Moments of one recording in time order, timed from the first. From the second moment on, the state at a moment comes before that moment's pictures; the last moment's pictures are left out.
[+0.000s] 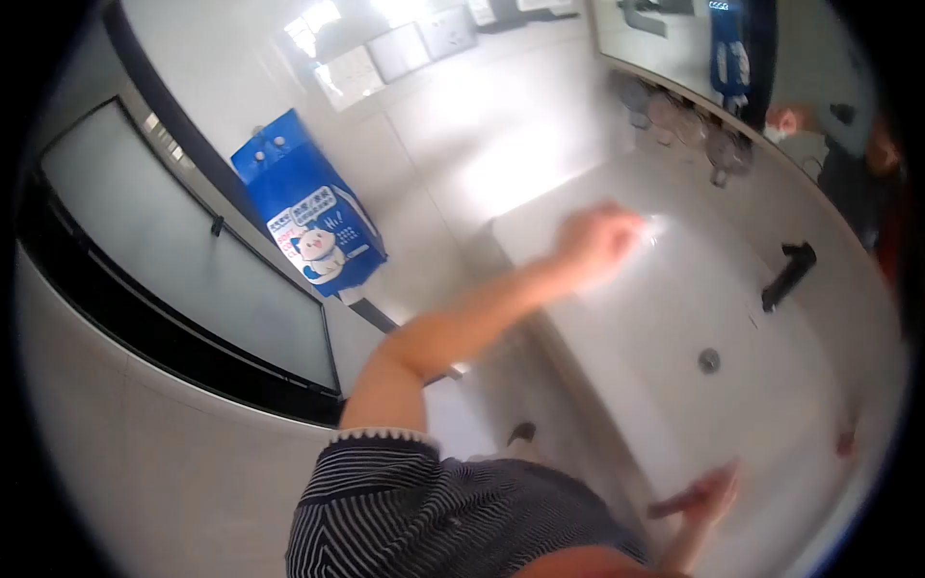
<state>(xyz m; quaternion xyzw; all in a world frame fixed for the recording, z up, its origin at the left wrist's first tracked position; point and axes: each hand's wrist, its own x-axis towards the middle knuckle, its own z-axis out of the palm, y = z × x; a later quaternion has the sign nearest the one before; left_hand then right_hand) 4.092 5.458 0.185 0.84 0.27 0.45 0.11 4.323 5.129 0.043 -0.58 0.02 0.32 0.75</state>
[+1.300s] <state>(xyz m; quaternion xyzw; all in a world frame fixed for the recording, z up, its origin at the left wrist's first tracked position) 3.837 5.681 0.498 0.69 0.43 0.26 -0.52 4.230 5.321 0.057 -0.54 -0.03 0.44 0.72</state>
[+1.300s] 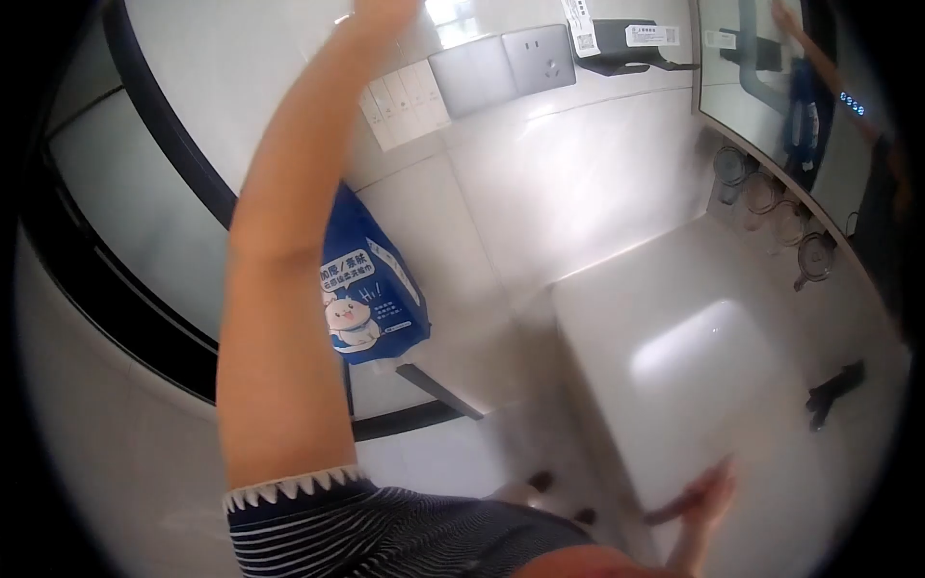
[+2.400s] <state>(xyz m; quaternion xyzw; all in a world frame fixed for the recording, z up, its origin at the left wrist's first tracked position) 3.809 5.653 0.470 0.72 0.42 0.26 -0.48 4.222 5.333 0.082 -0.58 -0.10 0.42 0.69</state>
